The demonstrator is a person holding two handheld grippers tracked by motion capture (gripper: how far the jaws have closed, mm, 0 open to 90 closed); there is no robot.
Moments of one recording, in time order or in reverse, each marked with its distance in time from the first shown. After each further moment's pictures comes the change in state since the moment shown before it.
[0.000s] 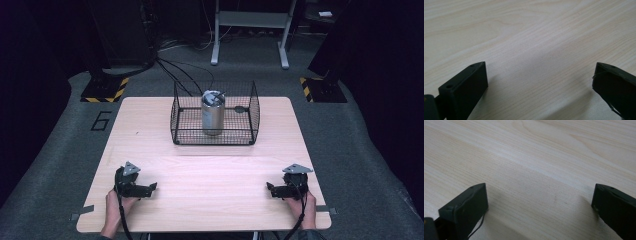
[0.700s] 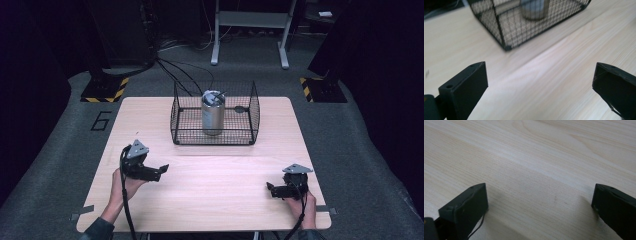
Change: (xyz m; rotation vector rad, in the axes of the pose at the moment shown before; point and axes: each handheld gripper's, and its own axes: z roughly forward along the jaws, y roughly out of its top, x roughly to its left) left arm -0.024 0.076 -0.038 -0.137 -0.106 0.124; right arm 0.000 0.000 0.000 0.000 0.001 -0.001
